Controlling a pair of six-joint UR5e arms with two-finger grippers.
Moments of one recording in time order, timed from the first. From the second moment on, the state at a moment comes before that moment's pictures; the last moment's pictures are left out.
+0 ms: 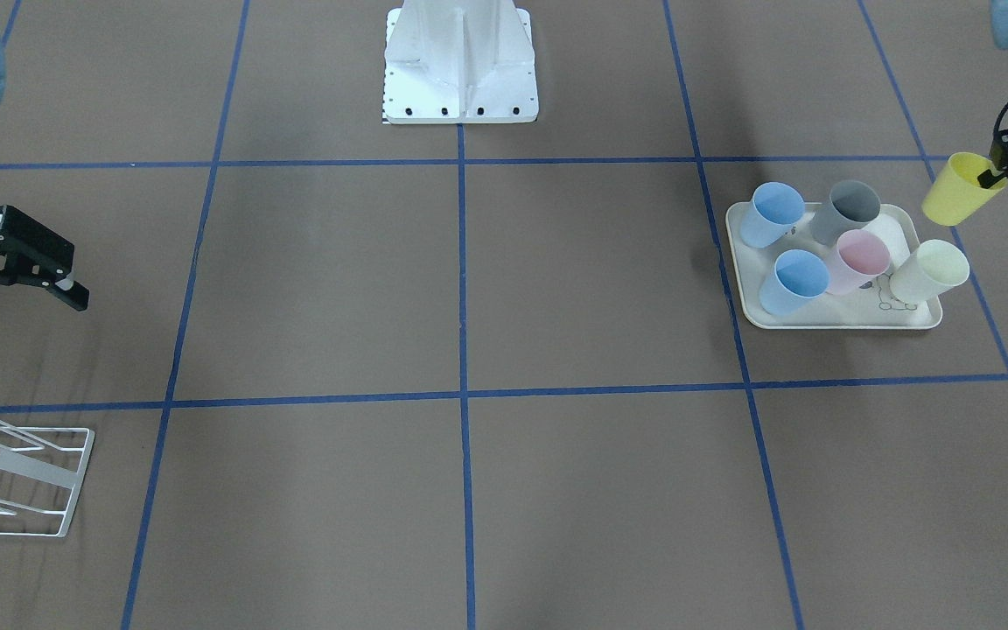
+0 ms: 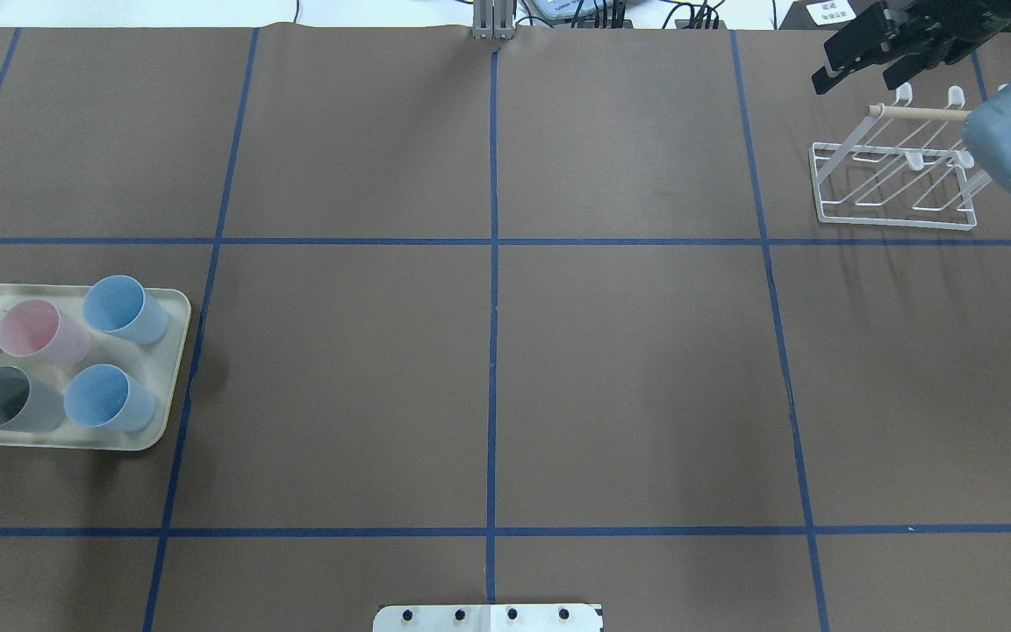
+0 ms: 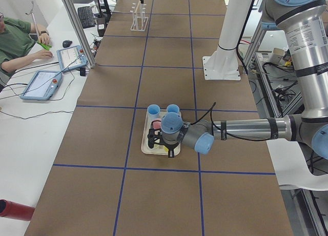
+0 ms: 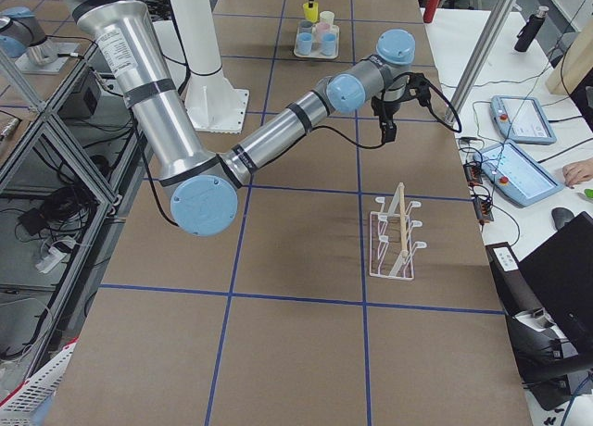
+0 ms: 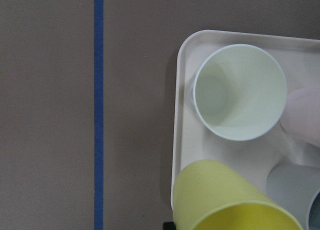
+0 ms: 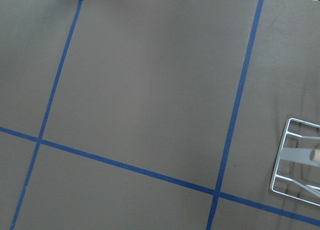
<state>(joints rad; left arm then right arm) -1.35 -1.21 -1.84 -2.01 -2.43 -0.44 1.19 -1.09 1.79 -1.61 2.37 0.51</state>
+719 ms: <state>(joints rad) -1.49 -1.56 -2.03 -1.32 -2.33 -0.35 1.12 -1.04 1.73 -1.50 2.29 0.65</state>
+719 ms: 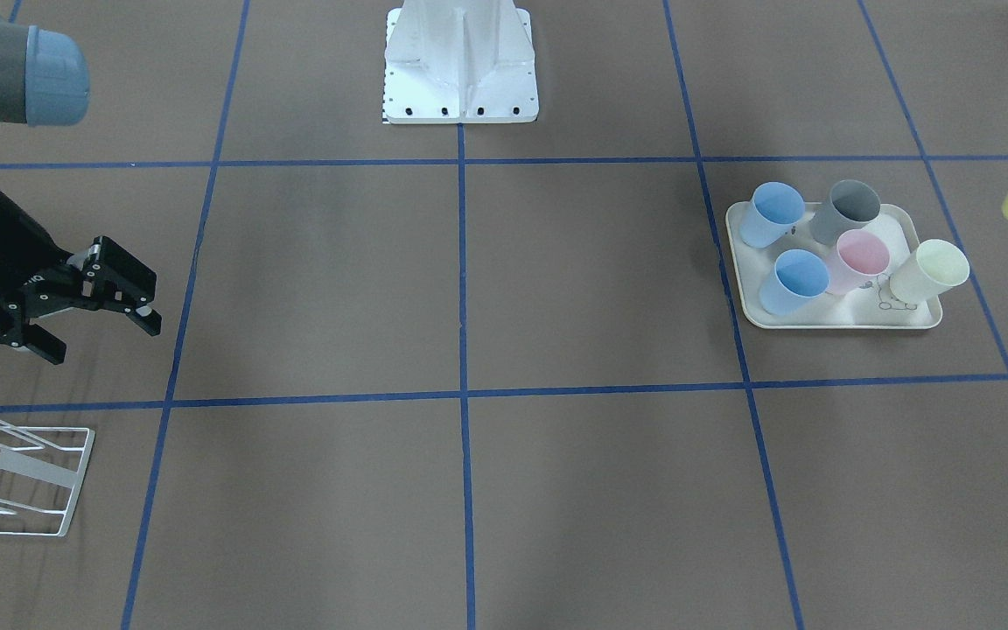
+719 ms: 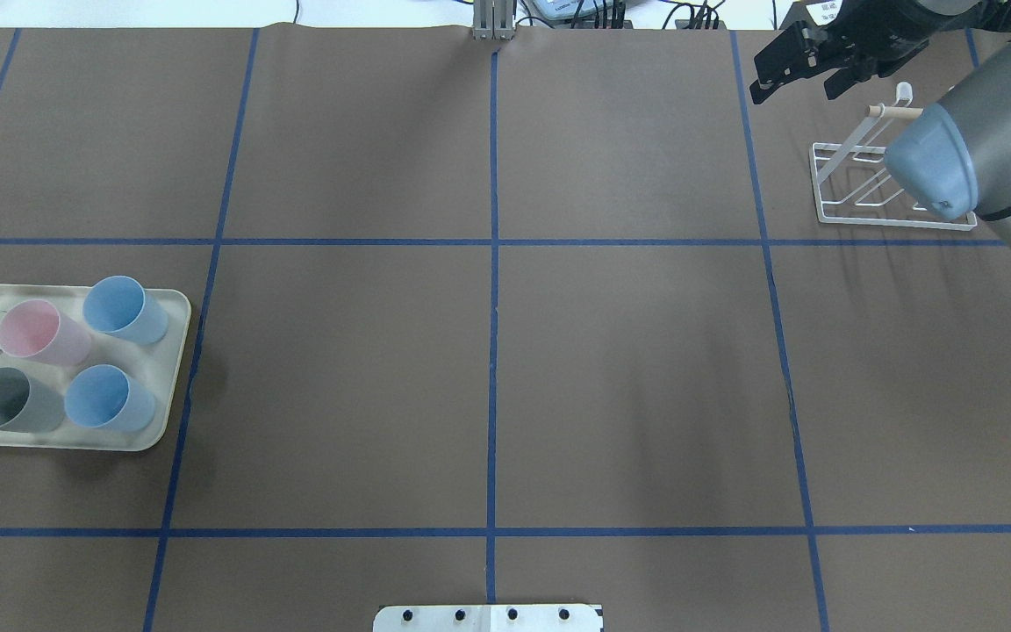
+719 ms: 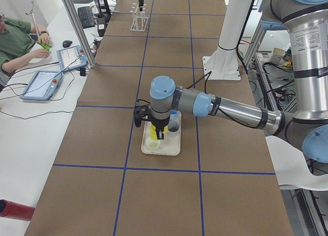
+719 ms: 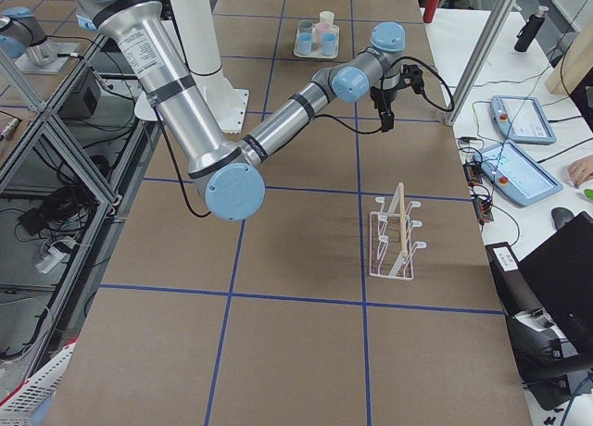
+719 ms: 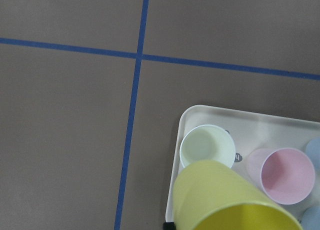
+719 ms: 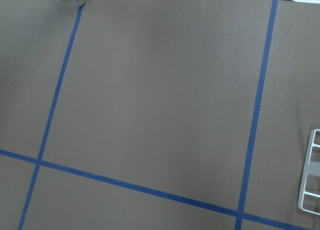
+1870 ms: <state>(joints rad) -1.25 -1.77 -1.83 -2.20 -2.37 -1.48 0.99 -0.96 1.54 -0.86 2.11 1.39</state>
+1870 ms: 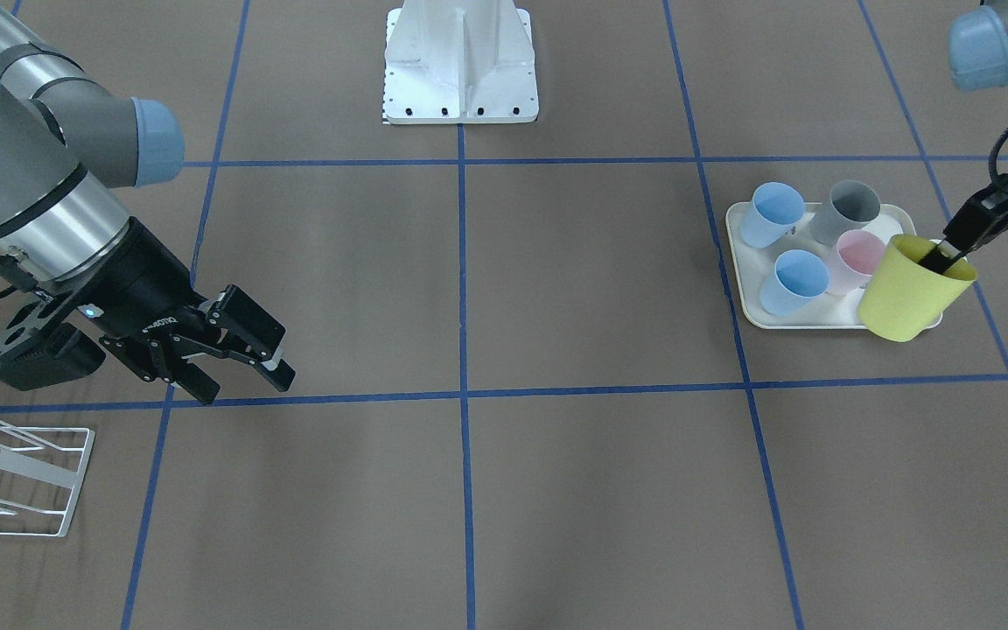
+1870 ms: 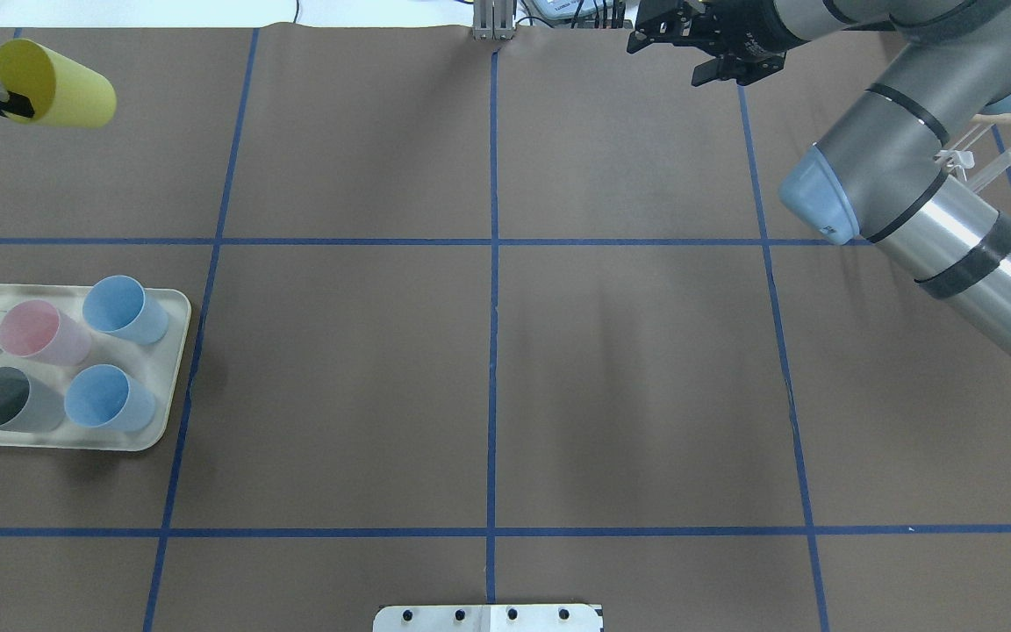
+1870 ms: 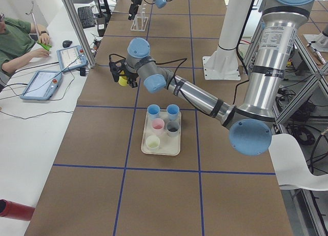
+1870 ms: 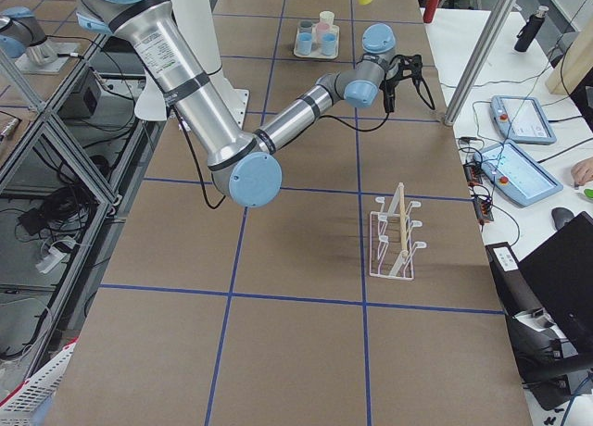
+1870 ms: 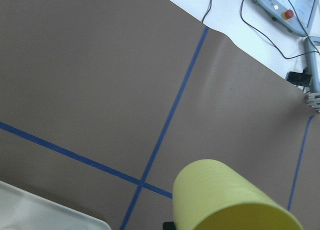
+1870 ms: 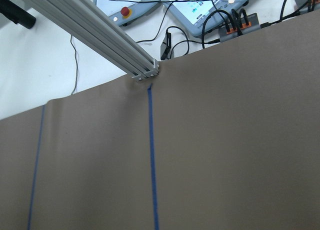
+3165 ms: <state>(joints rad) -0.78 -1.92 -1.79 -3.00 -1.68 -2.35 0.85 -0.94 1.54 -0.25 1.82 2.11</state>
